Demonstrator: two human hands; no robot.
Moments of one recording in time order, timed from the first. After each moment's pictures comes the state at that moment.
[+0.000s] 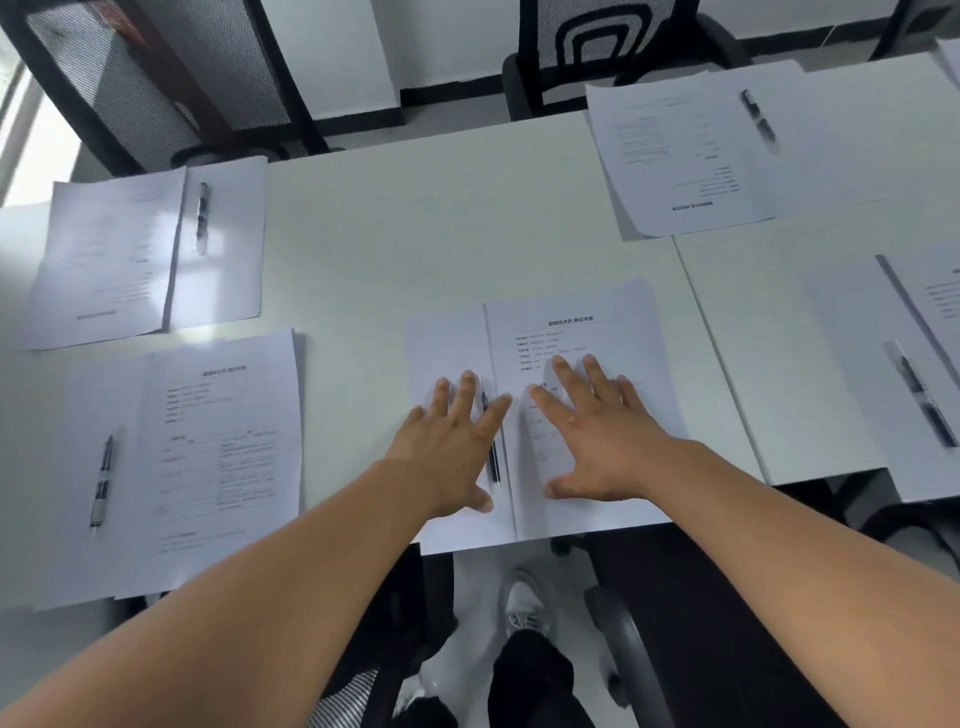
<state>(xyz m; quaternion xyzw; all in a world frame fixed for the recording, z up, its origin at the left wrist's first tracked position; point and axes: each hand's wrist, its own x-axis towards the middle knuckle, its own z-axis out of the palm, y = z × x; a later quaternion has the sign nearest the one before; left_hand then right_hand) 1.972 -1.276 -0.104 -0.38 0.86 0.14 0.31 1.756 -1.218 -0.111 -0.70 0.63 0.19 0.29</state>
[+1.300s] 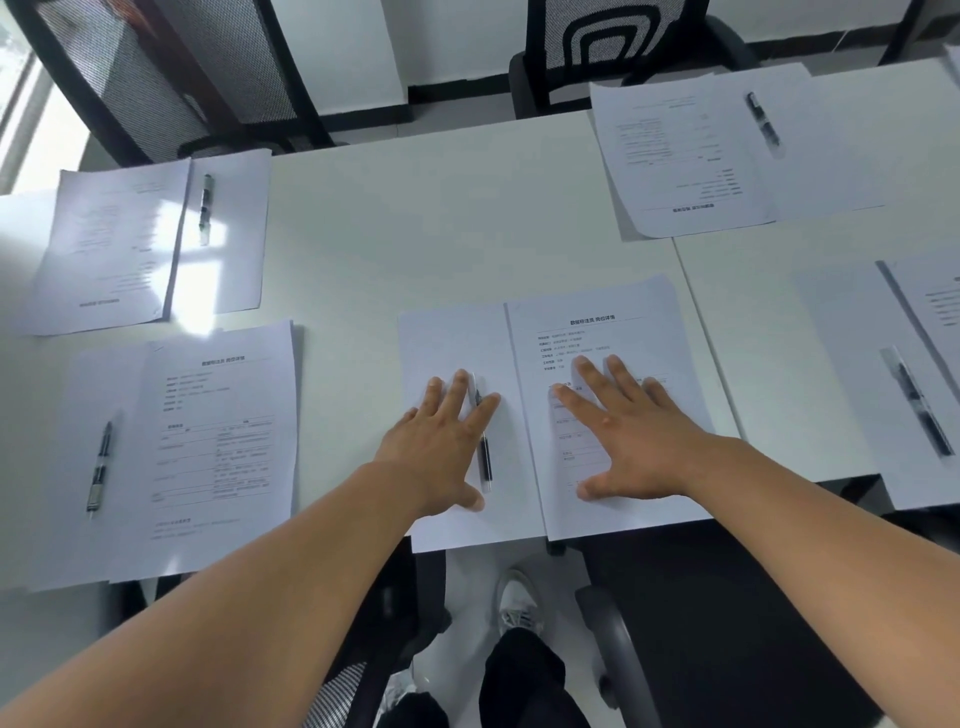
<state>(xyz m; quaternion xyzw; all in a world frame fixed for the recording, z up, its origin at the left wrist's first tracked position) 1.976 -1.270 -0.102 -0.42 0.84 0.19 0.28 1.712 -1.207 -0.116 -0.70 0.61 0.21 0.31</state>
